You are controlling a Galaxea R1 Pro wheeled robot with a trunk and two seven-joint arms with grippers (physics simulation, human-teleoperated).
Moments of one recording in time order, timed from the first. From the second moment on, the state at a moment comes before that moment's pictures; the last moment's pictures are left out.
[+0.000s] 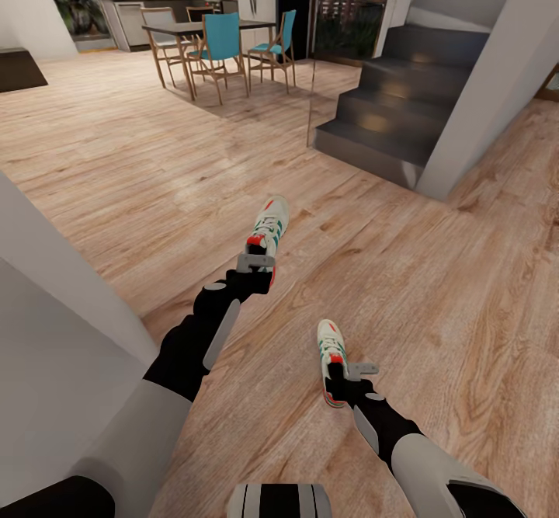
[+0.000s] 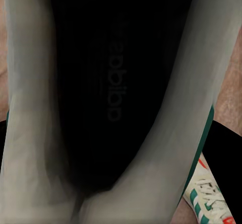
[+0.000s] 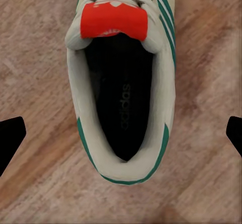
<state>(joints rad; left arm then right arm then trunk) -0.83 -0.17 -0.27 -1.14 0.16 0.61 0.12 -0.75 0.10 -0.16 -0.25 0.14 0.00 -0.02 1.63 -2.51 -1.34</state>
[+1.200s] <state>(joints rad) -0.83 -0.17 -0.27 -1.14 0.17 0.61 0.12 -0.75 0.10 -0.16 -0.25 0.14 0.00 -0.02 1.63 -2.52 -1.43</state>
